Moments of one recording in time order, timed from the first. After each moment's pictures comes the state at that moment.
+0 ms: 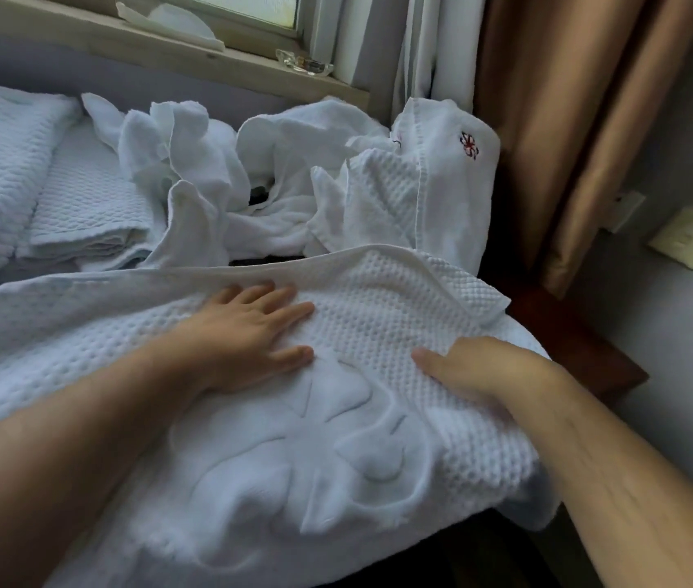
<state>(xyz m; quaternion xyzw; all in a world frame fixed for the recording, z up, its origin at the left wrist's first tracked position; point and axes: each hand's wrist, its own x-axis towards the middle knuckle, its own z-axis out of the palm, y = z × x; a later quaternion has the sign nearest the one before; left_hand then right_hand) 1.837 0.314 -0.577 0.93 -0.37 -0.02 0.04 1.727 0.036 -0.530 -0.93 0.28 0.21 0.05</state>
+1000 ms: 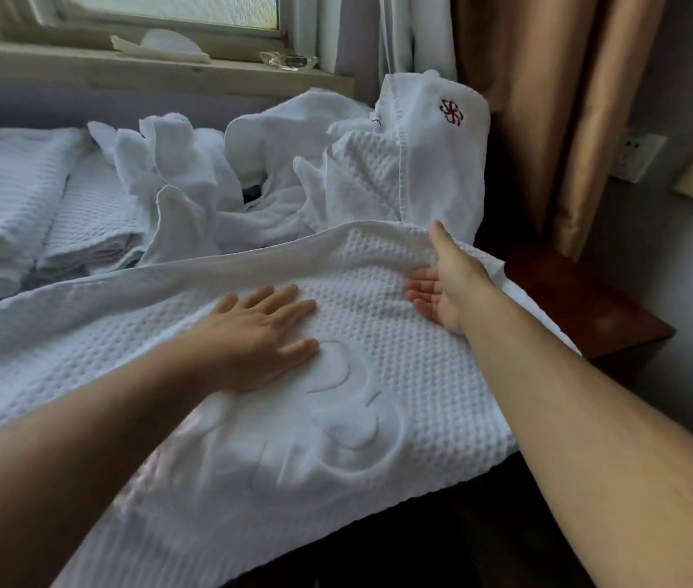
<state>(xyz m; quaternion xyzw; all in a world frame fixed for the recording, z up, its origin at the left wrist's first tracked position) 1.806 0.298 -0.575 0.94 -0.33 -0.07 0.05 1.782 0.019 -0.537 -0.63 0.34 -0.08 0.69</state>
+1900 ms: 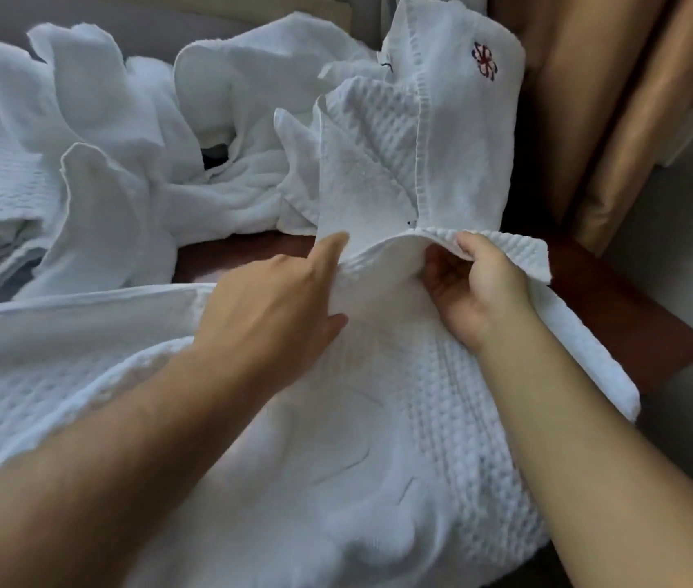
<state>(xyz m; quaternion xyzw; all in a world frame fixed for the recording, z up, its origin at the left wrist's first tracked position) 1.823 0.241 -0.555 0.91 -0.32 0.21 0.15 1.803 0.024 -0.548 -0.39 0.25 -0.22 0.86</state>
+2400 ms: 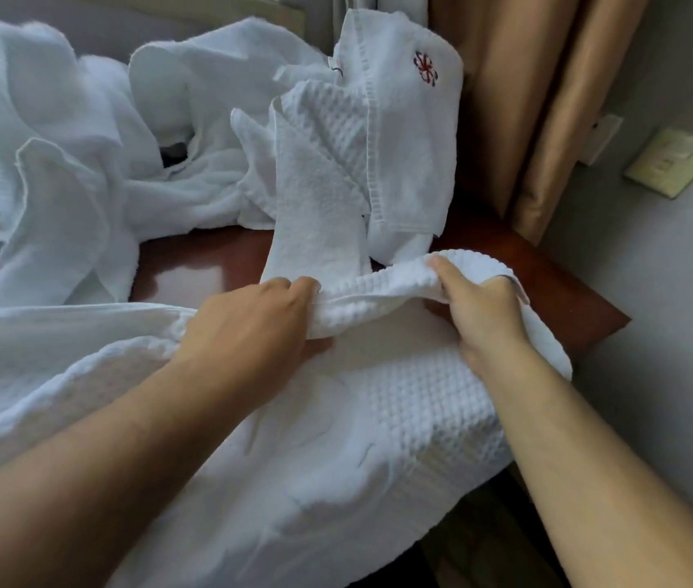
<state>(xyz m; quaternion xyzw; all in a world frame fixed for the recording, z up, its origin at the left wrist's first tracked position) 1.800 0.237 -0.565 0.91 -0.36 0.12 0.13 1.738 0.000 -0.563 -0.70 0.35 -0.29 0.55</state>
